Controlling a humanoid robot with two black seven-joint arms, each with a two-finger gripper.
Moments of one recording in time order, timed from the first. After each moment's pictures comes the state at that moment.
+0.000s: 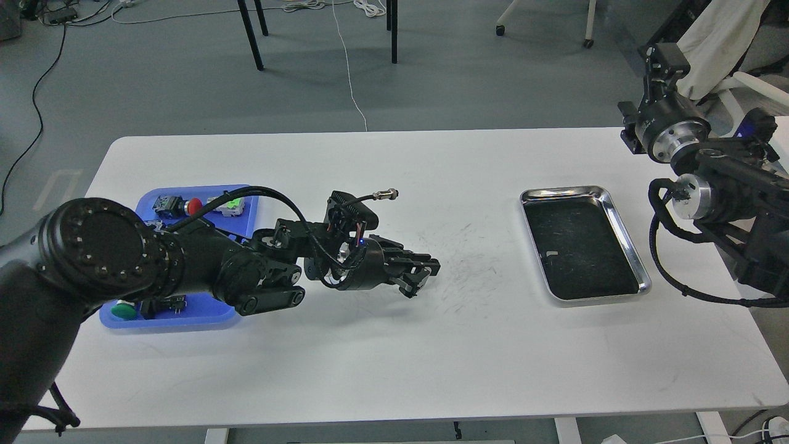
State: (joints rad) left arm -1.26 -0.04 0.76 -0.81 0.86 0.21 -0.49; right arm 1.02 -0.53 0.17 0.81 0.03 -0.19 0.33
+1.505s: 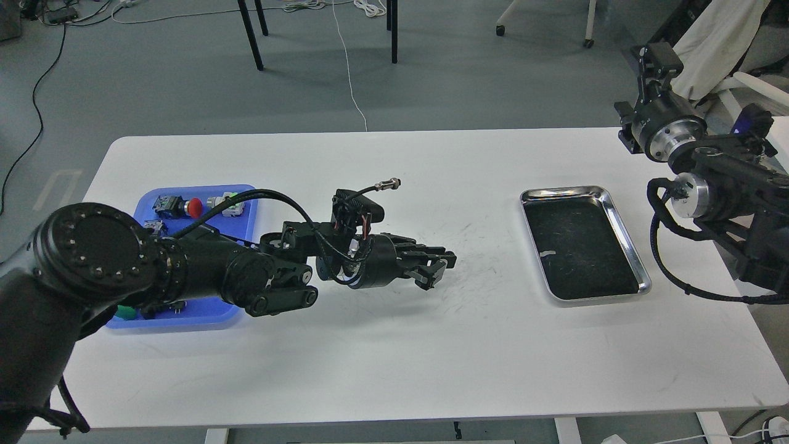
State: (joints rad) left arm -1.24 -0.04 0.68 -0.81 0.84 0.21 -0.49; right arm 1.04 -0.53 0.13 0.80 0.03 -0.19 0.32
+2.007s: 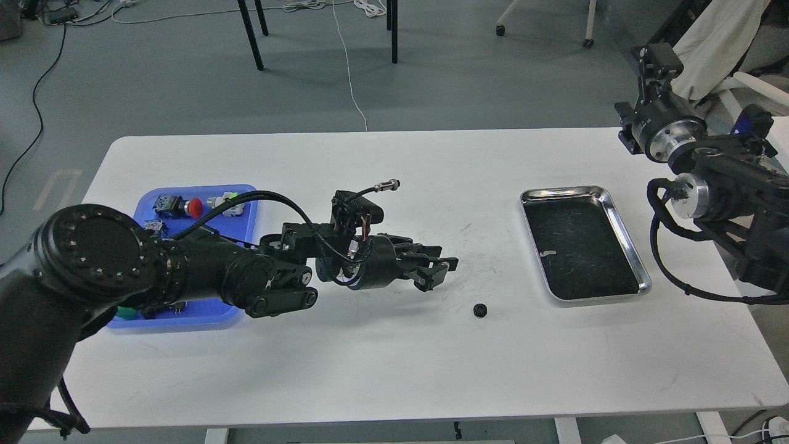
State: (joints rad) left arm -1.23 -0.04 0.67 -0.81 0.84 0.21 -0.49; right arm 1.04 -0.53 0.13 0.81 0.03 -0.19 0.32
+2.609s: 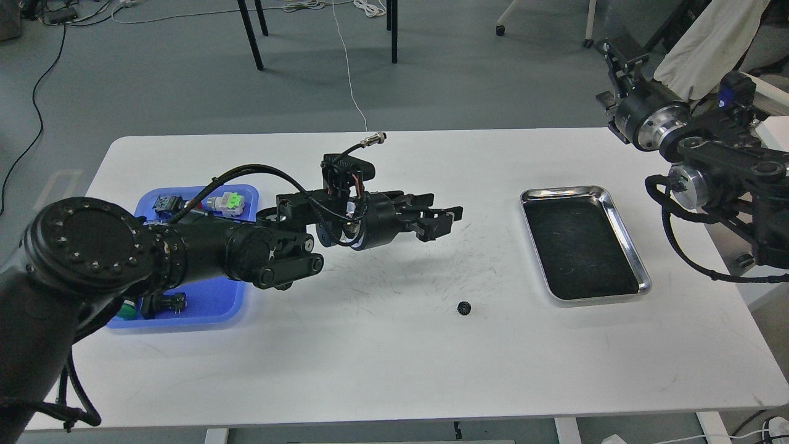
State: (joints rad) left arm -1.25 -0.04 0.58 -0.63 0.69 0.21 -0.49; right arm 1.23 -0.53 -0.18 0.82 -0.05 -0.14 0.33
